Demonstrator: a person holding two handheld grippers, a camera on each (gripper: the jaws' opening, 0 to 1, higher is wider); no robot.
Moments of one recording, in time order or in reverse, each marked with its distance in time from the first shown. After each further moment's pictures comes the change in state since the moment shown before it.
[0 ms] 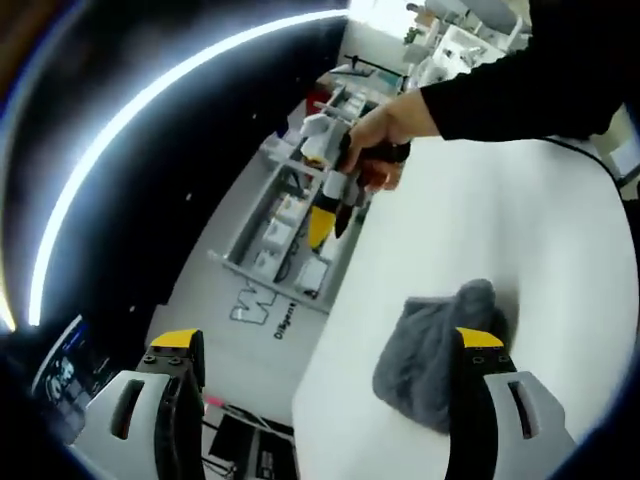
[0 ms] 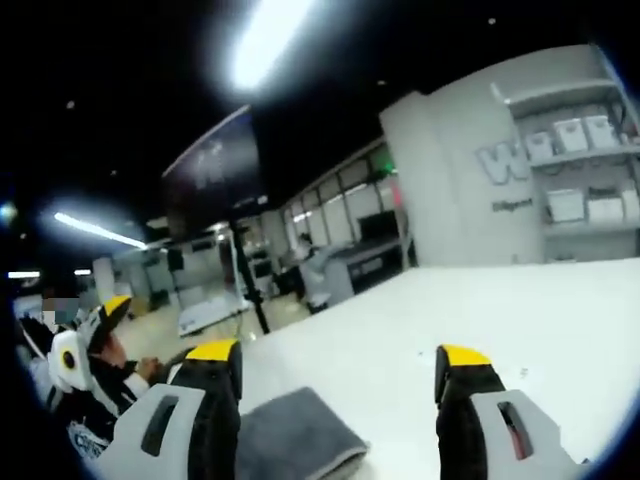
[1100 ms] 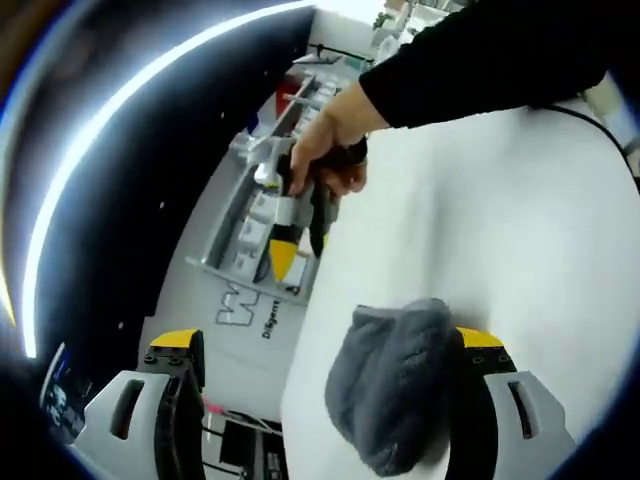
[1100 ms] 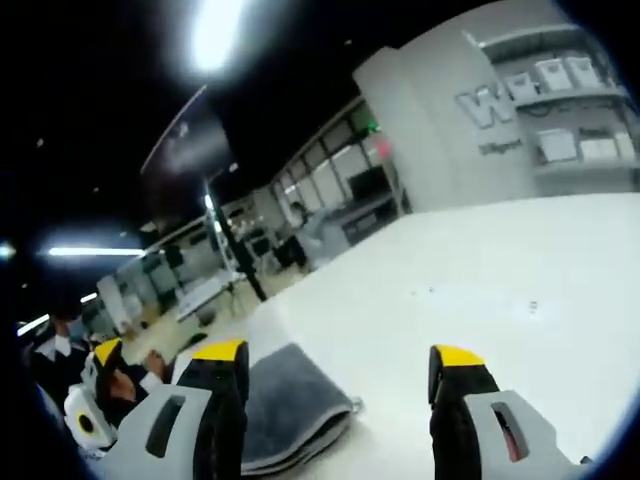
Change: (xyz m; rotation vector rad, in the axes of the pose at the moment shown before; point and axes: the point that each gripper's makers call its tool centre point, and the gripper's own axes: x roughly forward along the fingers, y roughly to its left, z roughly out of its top) left arm 0.038 -0.095 0.013 0.119 0.044 -0.089; right arm 0.008 -0.072 -0.046 0.180 0.175 -0.010
